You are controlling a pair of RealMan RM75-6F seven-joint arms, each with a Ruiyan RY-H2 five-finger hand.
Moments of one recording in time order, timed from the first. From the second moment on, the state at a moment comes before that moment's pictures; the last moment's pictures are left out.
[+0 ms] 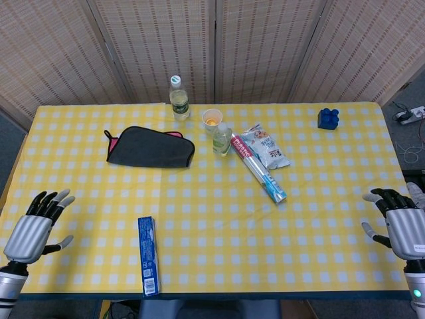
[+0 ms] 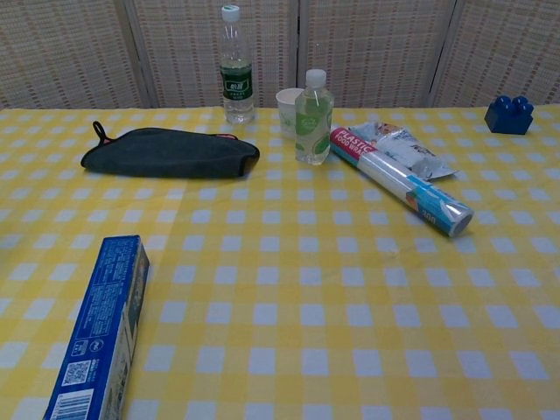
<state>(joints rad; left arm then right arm) -0.21 -1.07 -0.03 -1.64 1.61 1.37 0.05 0.08 -1.05 0.07 -1.65 -1.53 1.51 -0.10</state>
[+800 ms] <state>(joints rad) -0.68 -1.18 -0.01 -1.67 1.81 0.87 -0.16 0.07 -1.04 0.07 -1.68 -1.51 1.51 -0.14</state>
